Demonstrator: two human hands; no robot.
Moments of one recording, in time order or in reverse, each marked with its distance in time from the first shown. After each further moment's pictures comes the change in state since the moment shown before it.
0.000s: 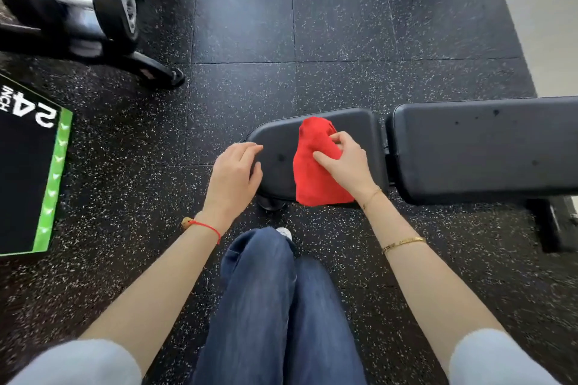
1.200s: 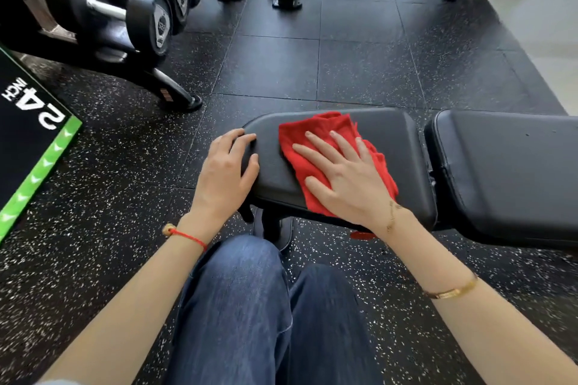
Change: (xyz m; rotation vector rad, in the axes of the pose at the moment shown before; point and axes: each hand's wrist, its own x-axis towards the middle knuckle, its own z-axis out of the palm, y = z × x) left_hand 0.001 -0.054 0.121 -0.004 0.320 -0.072; right_hand 0.035 0.098 0.064 -0.856 -0.003 -0.747
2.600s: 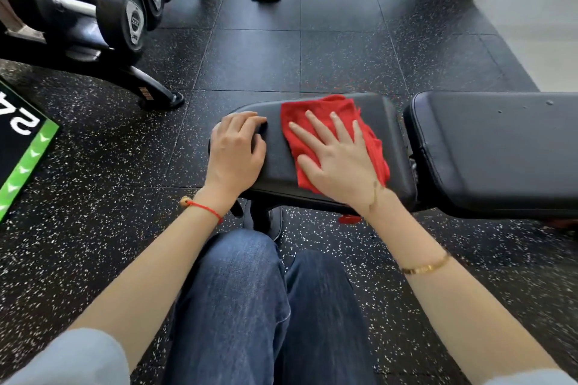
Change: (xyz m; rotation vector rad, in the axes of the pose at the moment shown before) left_hand 0.024 0.031 0.024 0.040 0.054 0.092; right_hand -0.001 0.009 0.000 -0.028 0.016 0.151
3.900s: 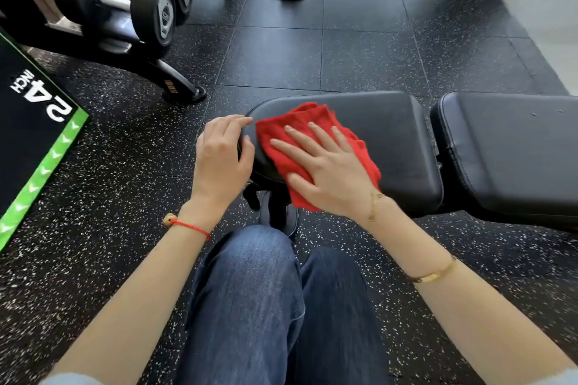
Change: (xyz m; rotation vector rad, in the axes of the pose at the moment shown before) left_hand -0.038 -0.027 -0.043 -0.005 0.084 -0.096; right_hand -0.009 -0.045 0.006 0.021 -0.011 -0.274
